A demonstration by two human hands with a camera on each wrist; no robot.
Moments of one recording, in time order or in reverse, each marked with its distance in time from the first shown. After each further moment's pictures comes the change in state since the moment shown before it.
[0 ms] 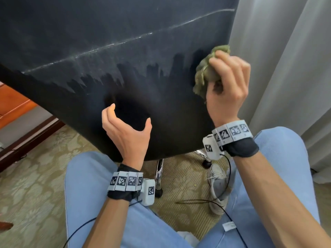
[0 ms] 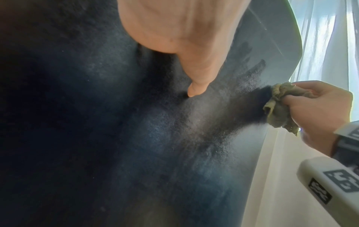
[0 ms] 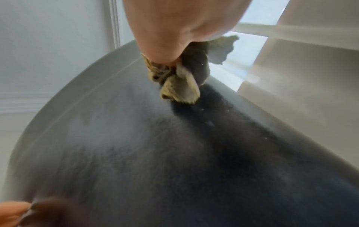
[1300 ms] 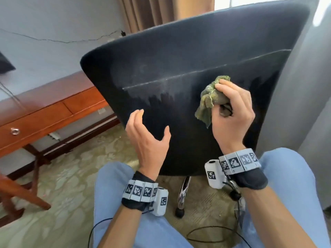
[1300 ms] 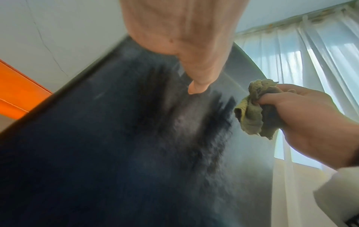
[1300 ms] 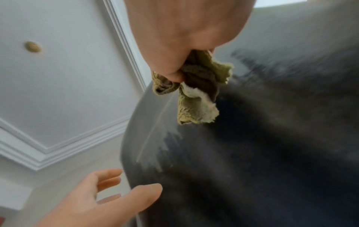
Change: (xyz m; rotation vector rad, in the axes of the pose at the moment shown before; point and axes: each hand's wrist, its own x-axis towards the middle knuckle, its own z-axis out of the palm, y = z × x) left_hand 0.032 -0.004 -0.080 0.001 0.121 0.117; right_hand 0.014 -0.102 0.028 0.316 -0.080 0.261
